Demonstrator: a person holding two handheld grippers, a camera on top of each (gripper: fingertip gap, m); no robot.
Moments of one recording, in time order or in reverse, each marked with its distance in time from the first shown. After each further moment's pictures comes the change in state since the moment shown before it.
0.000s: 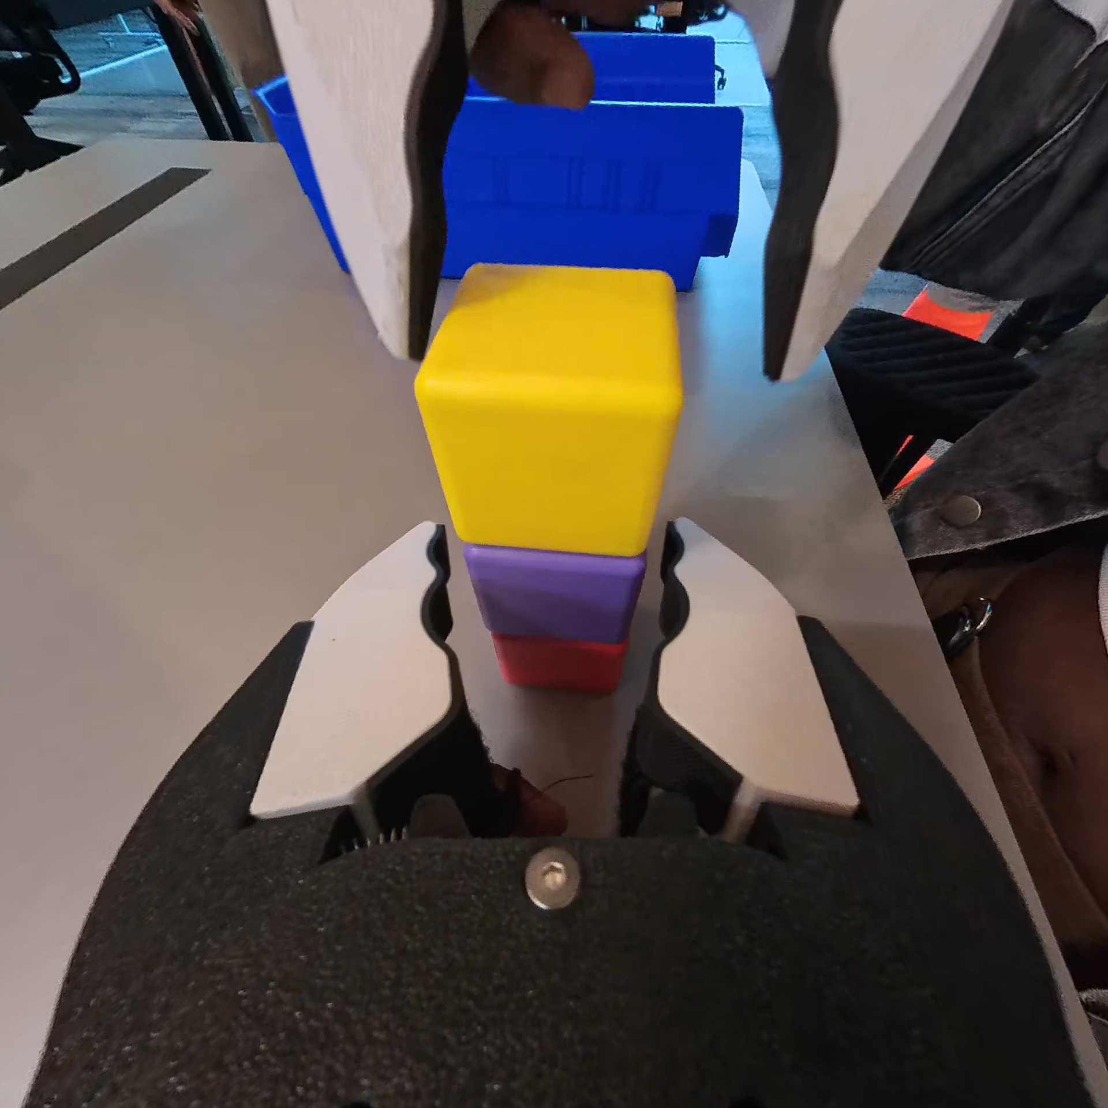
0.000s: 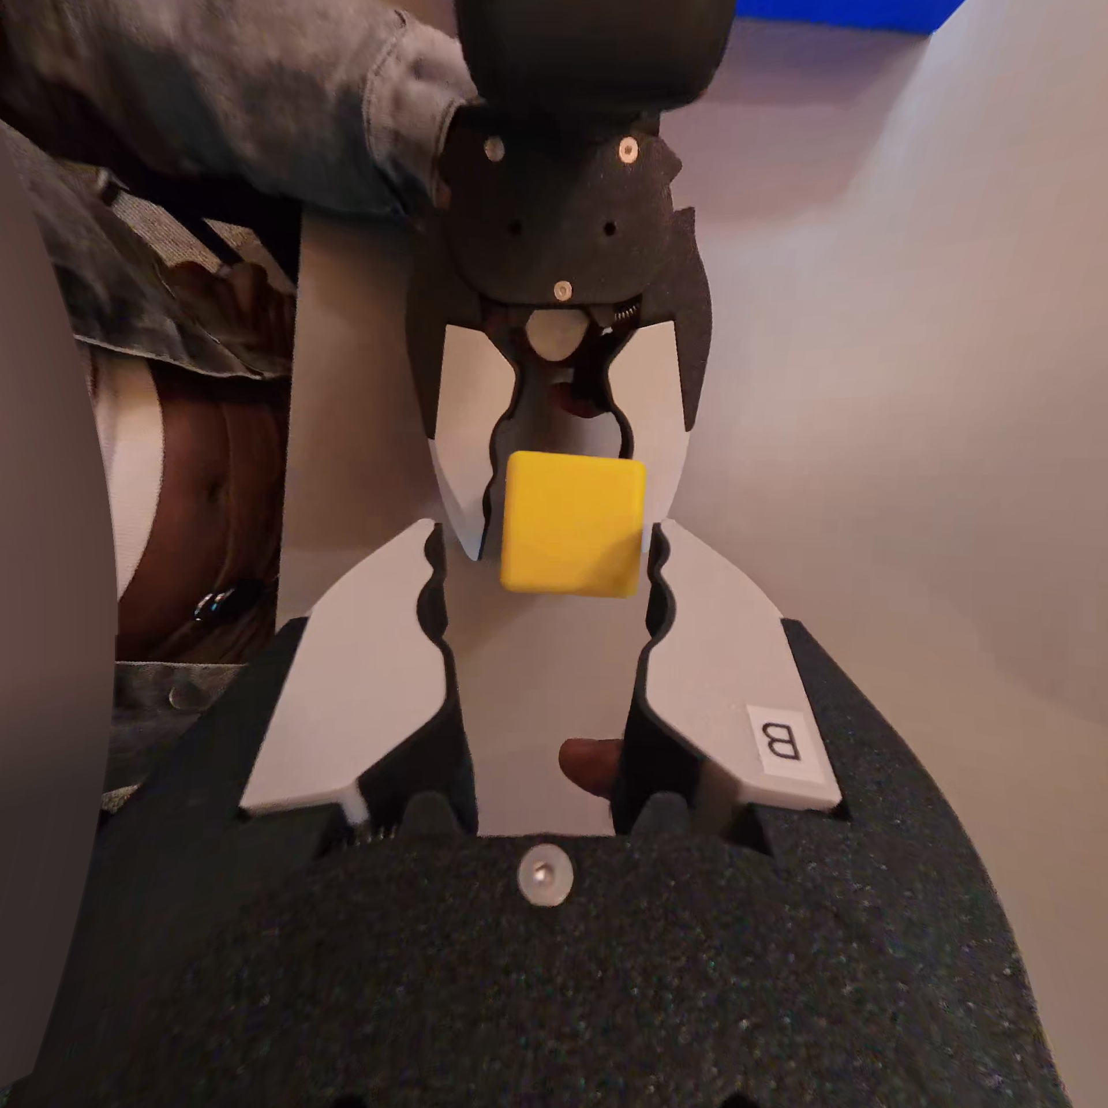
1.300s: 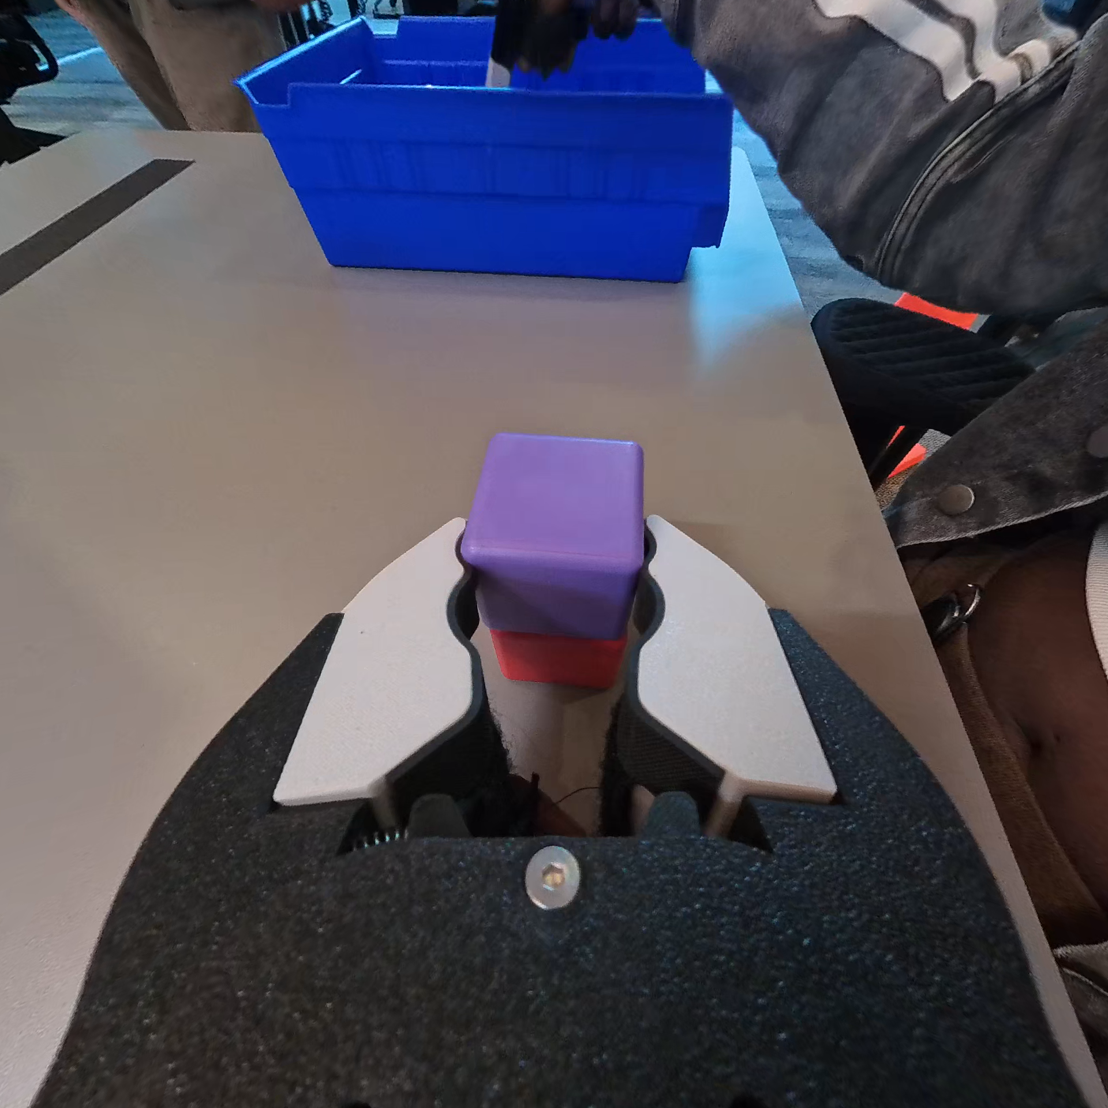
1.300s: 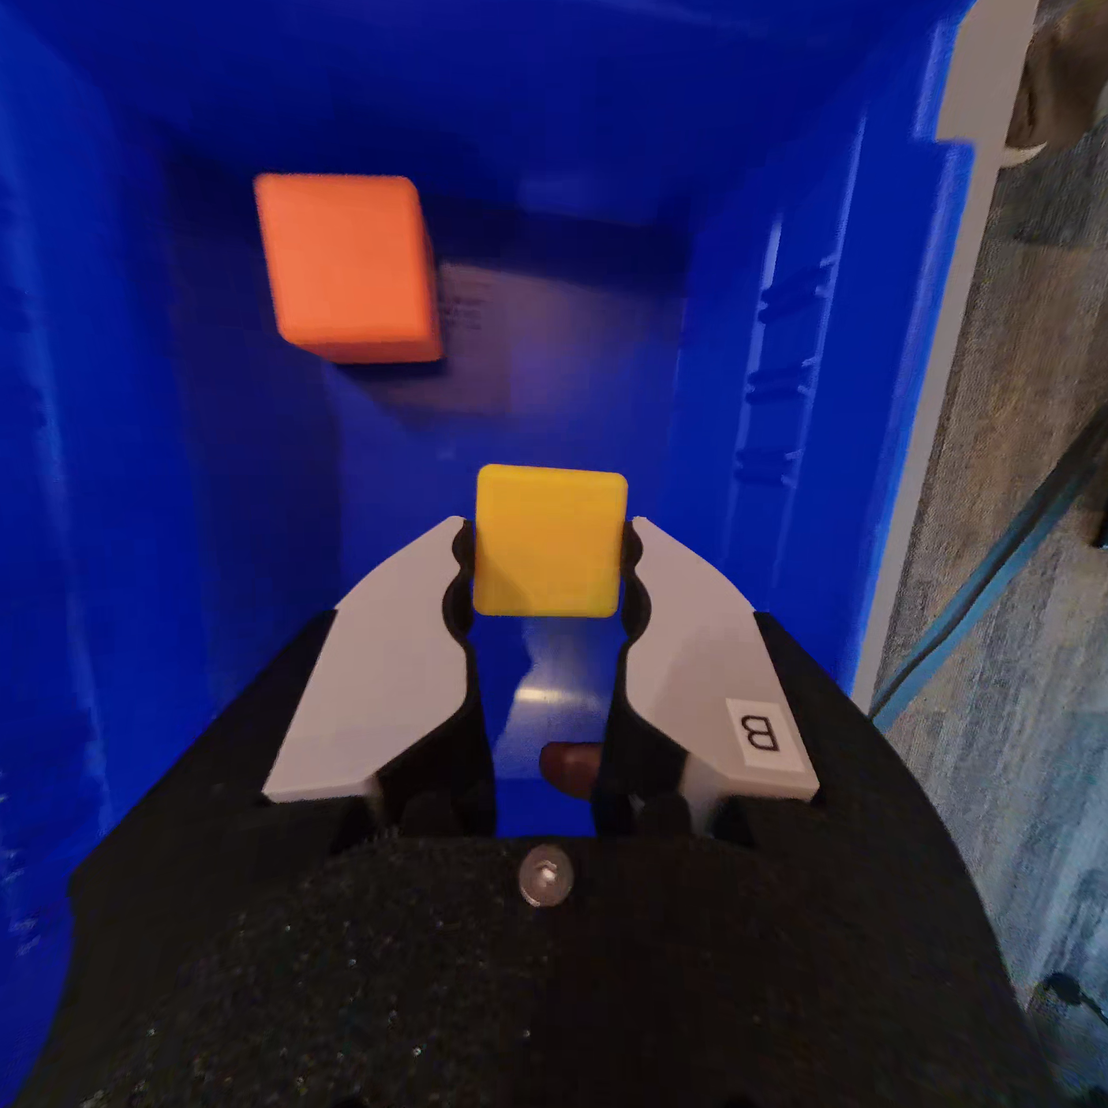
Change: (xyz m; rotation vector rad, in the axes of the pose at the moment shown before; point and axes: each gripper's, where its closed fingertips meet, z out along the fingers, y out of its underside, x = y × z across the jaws) left arm 0.002 0.001 -0.001 -0.017 0.014 0.006; right arm 0.056 0.400 -0.161 -0.300 0.726 1.409
